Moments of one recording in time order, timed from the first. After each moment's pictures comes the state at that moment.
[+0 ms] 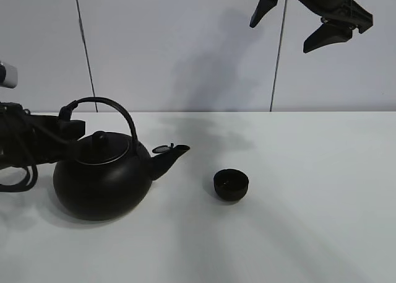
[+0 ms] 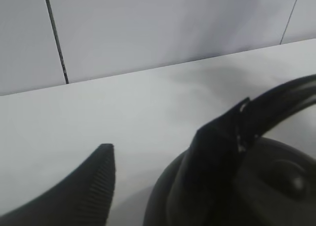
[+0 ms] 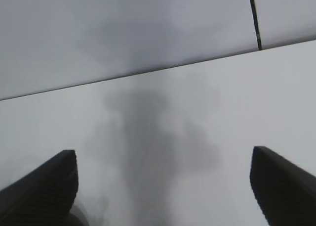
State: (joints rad) left arm -0.31 1.92 -0.42 0.10 -1.15 0.01; right arm 0.19 1.77 -1.44 0.29 0.54 0.11
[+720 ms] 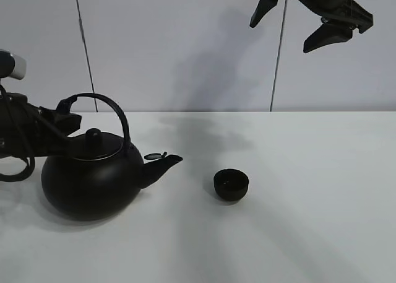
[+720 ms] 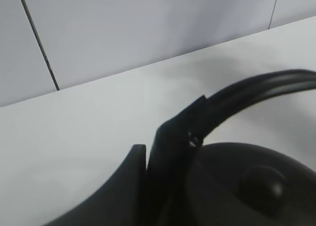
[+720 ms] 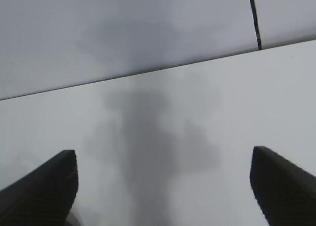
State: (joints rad) left arm -0.31 1.85 -0.45 0.14 -1.03 0.06; right arm 0.19 1.77 -1.44 0.29 0.54 0.11
